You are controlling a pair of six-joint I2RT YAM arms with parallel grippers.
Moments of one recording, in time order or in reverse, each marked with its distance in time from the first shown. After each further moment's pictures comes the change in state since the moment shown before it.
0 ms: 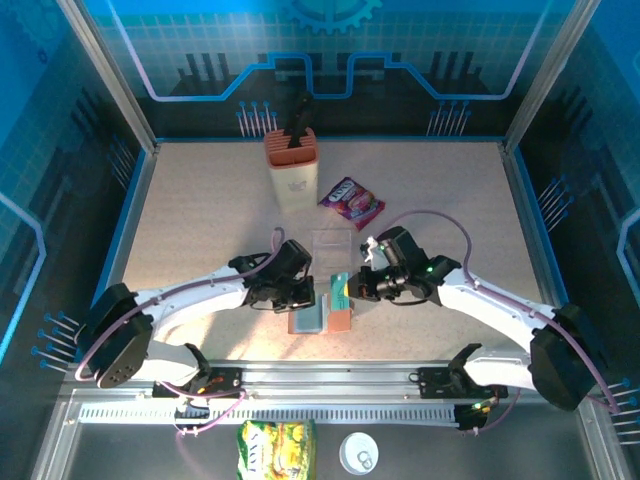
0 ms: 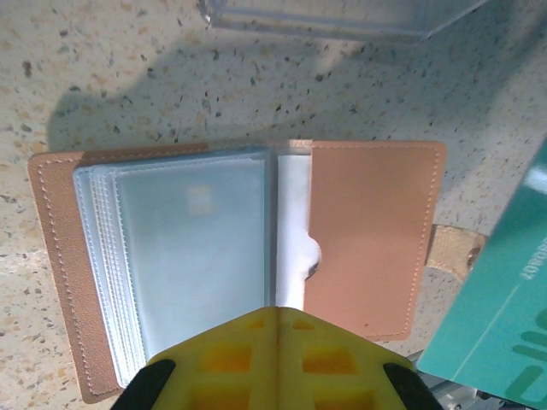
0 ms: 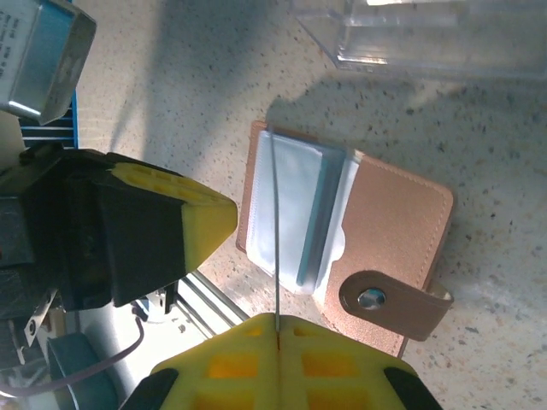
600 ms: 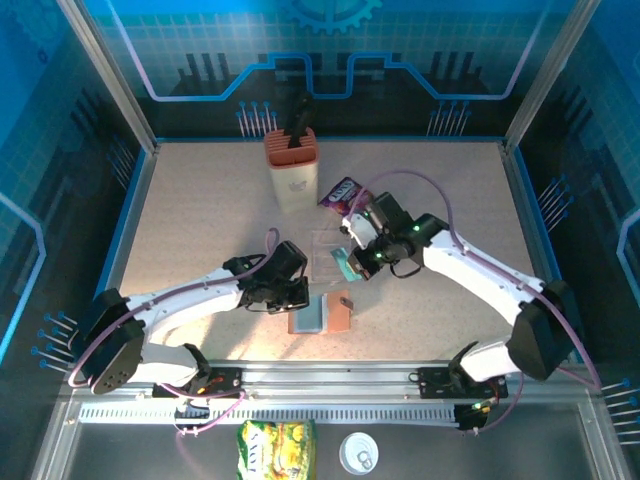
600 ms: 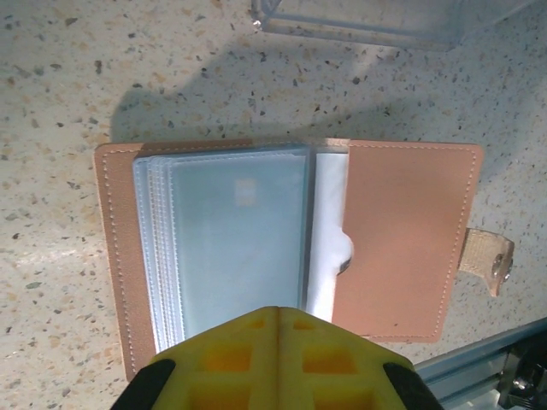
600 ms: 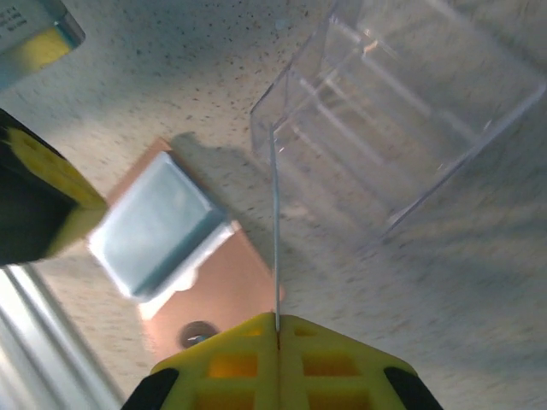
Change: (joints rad) left arm 0.004 -0.036 -0.018 -0.048 -0.041 0.001; right arm -0.010 0.223 0.420 -0.386 0.280 -0.790
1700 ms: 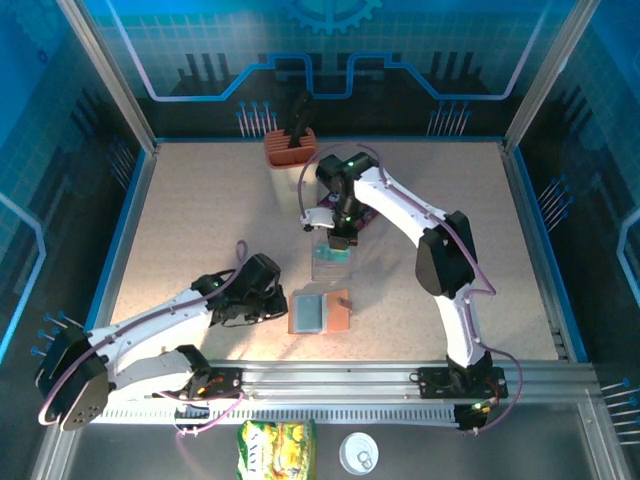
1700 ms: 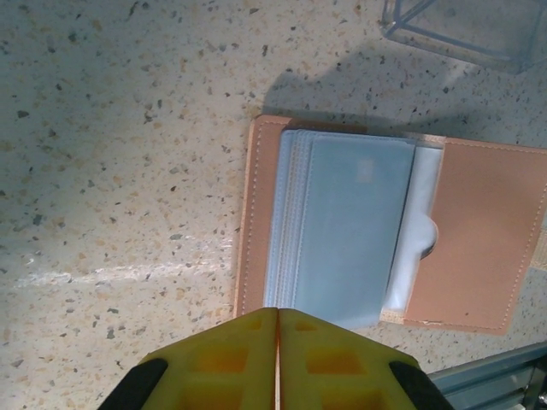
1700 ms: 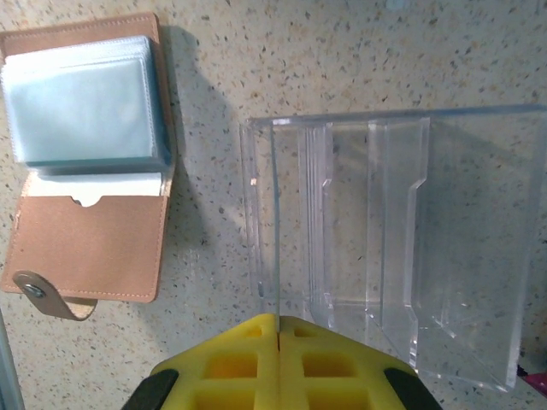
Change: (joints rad) left arm 0.057 -0.259 -0.187 -0.034 -0.044 -0.038; right arm -0.019 0.716 0.849 -0.631 -0.024 -0.797
